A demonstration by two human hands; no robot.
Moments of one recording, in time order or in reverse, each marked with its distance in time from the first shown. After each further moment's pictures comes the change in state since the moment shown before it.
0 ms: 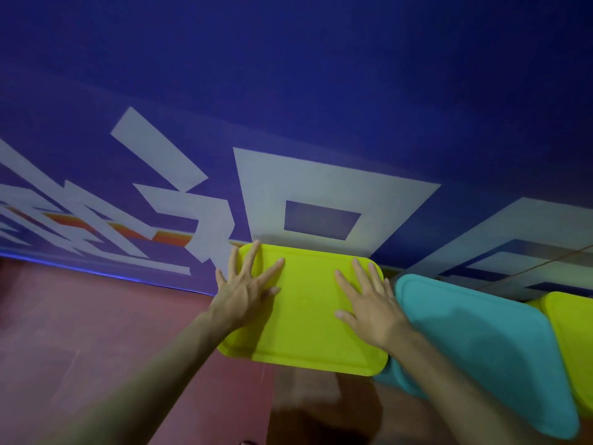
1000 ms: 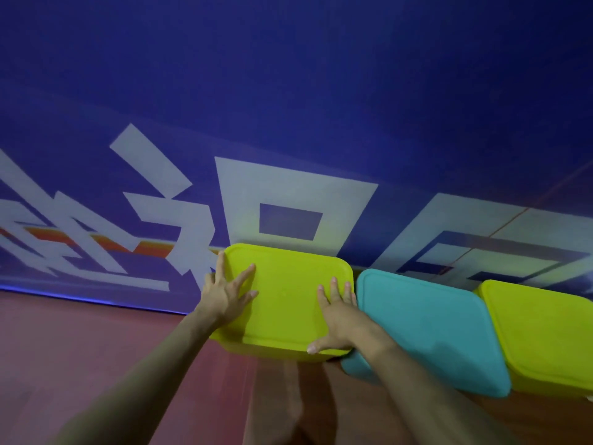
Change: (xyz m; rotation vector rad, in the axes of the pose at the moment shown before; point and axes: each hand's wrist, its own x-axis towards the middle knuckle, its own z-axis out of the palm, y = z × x) left_hand -0.028 0.031 -0.021 -0.037 -0.059 -0.191; right_hand -0.040 -0.012 0.005 -0.027 -0.263 0.077
